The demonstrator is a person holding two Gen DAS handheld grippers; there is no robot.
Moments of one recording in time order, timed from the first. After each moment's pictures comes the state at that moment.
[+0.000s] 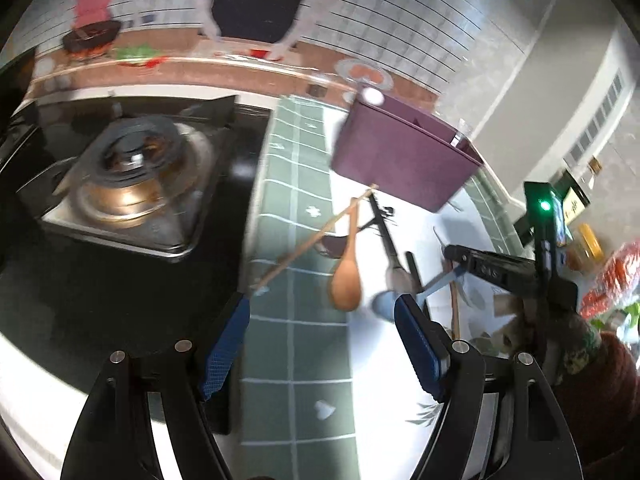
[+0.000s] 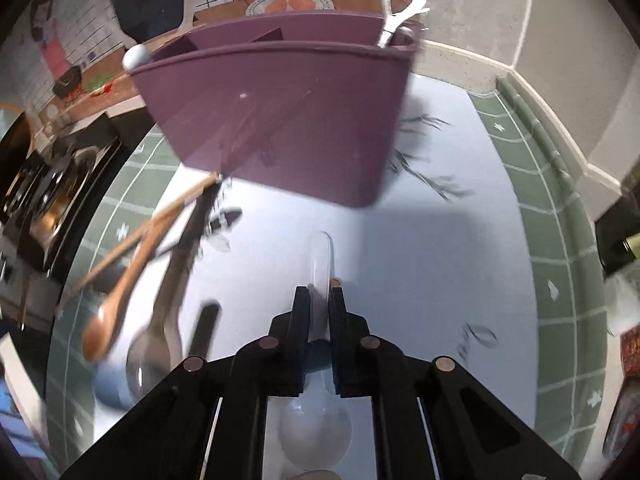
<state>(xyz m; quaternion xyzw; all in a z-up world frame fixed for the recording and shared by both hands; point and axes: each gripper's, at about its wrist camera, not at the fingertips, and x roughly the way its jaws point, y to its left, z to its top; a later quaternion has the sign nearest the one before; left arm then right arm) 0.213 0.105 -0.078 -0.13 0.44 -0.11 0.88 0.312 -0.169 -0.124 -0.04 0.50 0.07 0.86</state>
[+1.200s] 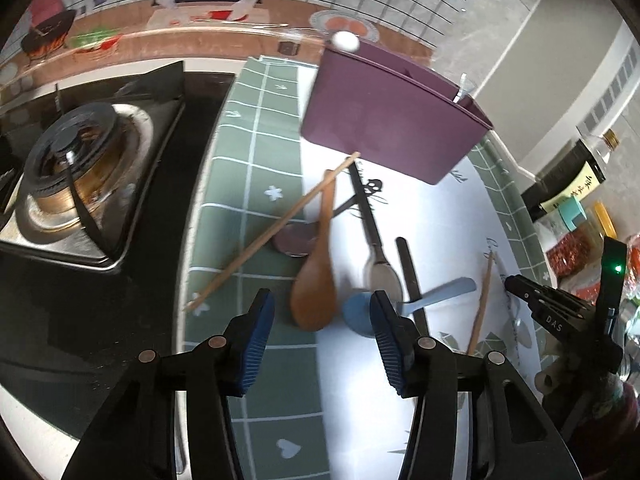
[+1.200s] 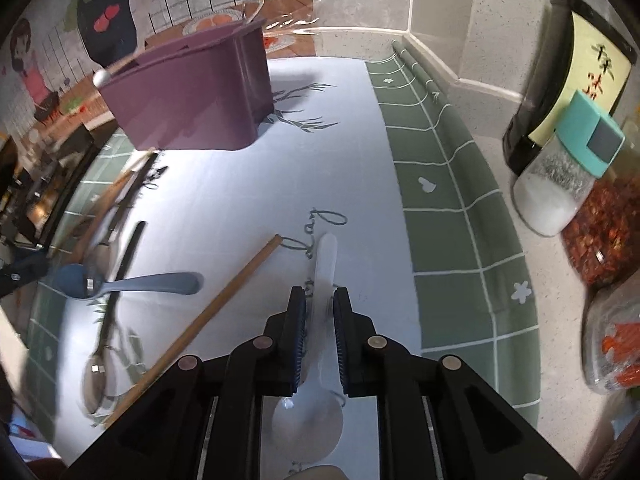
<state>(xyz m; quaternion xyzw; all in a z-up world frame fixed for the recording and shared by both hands) 0.260 0.070 -0.102 -0.11 0.49 -0.12 0.86 0.255 -0.242 -0.121 -0.02 0.50 0.00 0.87</state>
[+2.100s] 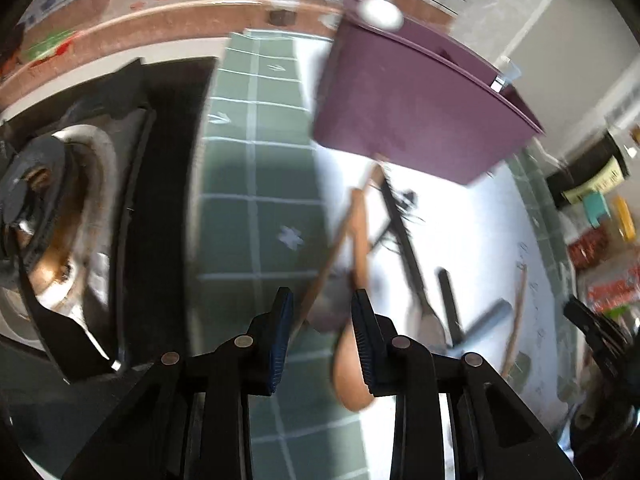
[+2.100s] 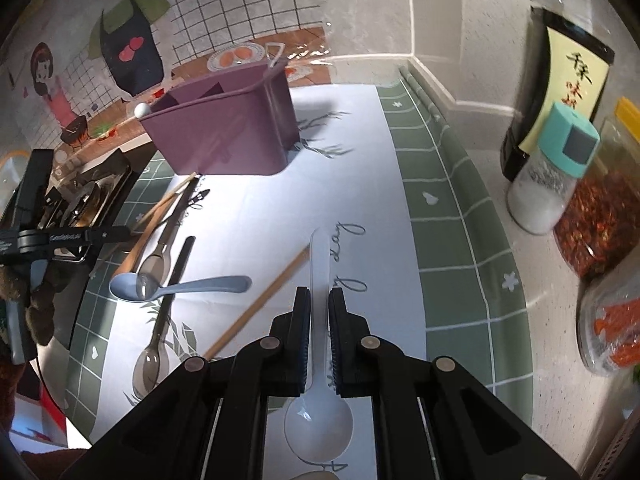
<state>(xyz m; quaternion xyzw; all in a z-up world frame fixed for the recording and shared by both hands) 0.334 0.069 -0.121 -0.07 0.56 -0.15 0.81 0.223 -0.247 -0.089 0.04 0.47 0.04 0.88</state>
